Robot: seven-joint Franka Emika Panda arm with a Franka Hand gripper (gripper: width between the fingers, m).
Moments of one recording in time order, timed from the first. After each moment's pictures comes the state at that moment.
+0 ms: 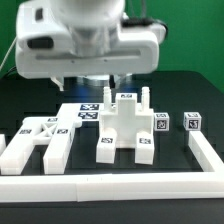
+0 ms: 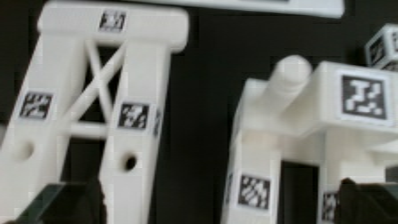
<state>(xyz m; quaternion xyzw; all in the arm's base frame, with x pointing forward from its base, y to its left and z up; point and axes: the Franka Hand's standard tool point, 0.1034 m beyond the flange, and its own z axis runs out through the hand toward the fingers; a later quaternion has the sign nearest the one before) 0.555 -0.050 0.131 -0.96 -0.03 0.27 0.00</state>
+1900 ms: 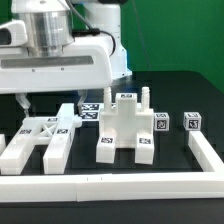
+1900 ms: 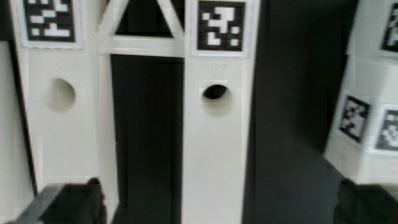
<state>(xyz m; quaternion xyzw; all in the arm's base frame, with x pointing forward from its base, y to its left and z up) 0.537 -0.106 0.066 -1.00 0.00 0.00 0.00</state>
